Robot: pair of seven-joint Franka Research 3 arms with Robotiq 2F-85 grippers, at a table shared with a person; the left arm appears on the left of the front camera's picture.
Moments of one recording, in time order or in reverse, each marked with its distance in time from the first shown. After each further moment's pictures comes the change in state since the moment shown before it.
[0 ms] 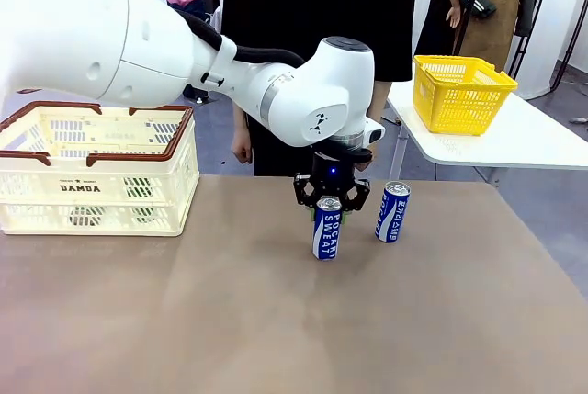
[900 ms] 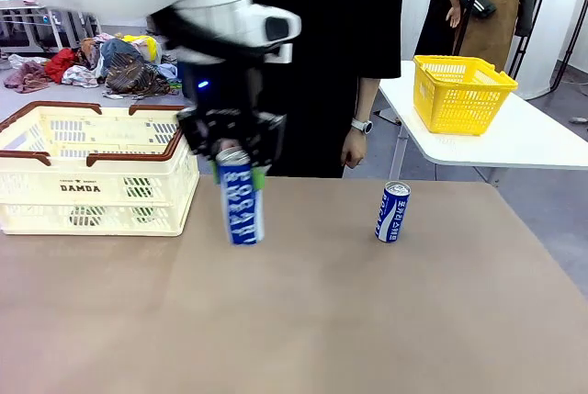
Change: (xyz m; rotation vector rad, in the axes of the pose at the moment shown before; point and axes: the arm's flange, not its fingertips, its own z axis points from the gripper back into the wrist) left arm -0.165 0.140 0.212 -0.095 0.021 -0.189; right arm 0.000 0.000 0.000 0.000 0.001 0.000
